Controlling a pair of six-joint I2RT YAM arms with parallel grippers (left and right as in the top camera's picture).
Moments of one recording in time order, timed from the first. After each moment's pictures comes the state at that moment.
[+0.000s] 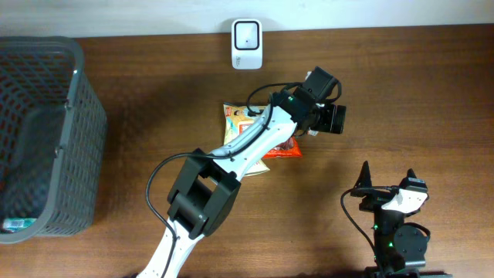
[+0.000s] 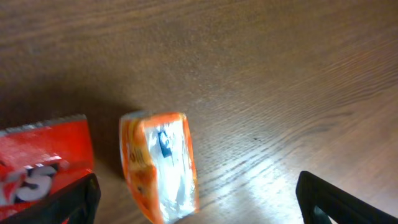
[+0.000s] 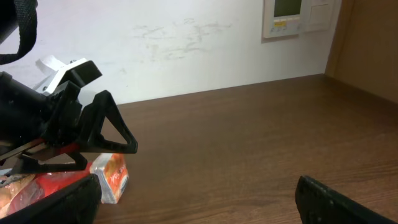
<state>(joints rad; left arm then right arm) -0.77 2.35 2.03 -0.64 0.15 -0.51 0.01 0.01 0.01 -0.06 0.20 0.11</state>
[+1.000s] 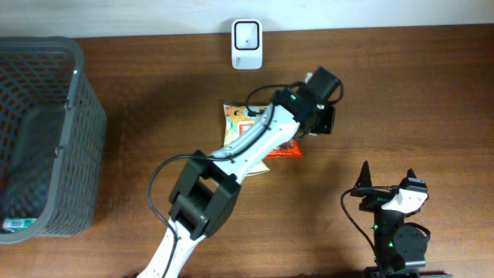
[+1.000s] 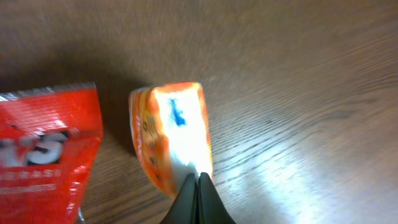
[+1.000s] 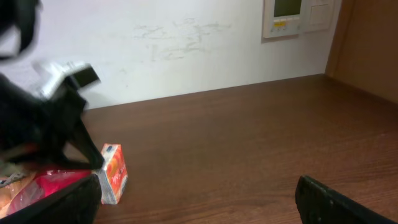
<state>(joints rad) -0.78 2.35 2.07 -0.75 0.12 -0.52 0.01 0.01 0.01 -0.06 0.20 0.11</state>
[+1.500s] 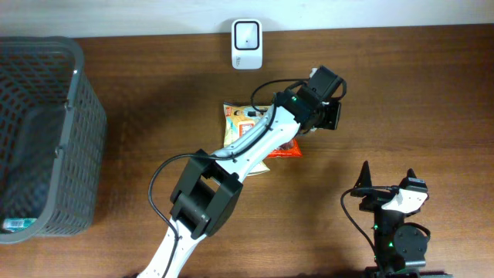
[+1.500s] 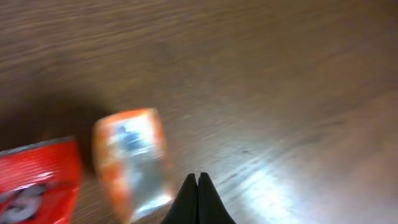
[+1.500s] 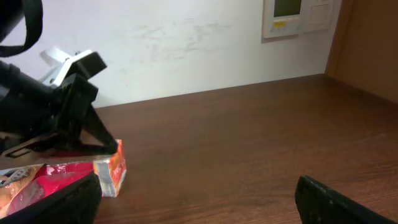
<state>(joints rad) -0.78 2.36 2.07 -0.61 0.14 -0.50 0.01 0.01 0.01 -0.06 0.20 0.11</state>
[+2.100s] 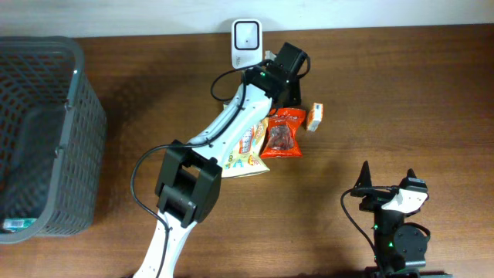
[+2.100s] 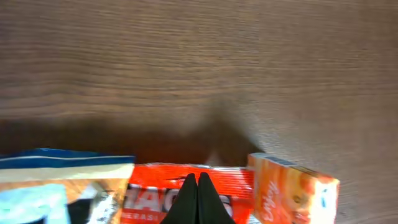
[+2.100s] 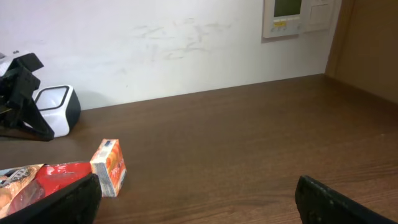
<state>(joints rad) -0.63 2.36 2.14 -0.82 -0.04 -0.62 0.01 0.01 0.01 -0.06 0.20 0.11</state>
